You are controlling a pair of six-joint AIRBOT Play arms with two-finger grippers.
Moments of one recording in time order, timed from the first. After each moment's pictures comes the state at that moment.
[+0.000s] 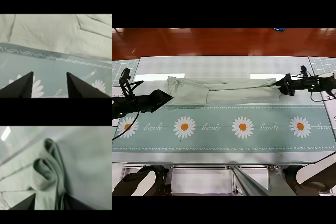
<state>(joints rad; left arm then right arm) 0.17 -0.89 0.70 0.88 -0.94 -1.43 -0.34 -1.94 1.42 -0.60 1.17 1.28</state>
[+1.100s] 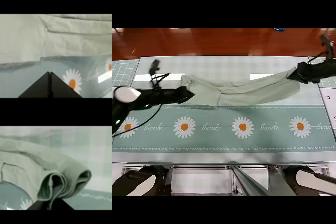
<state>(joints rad) -0.19 -1.10 0.84 0.69 -0.81 -1.30 -0.27 -1.29 1.30 -0.97 1.31 1.32</state>
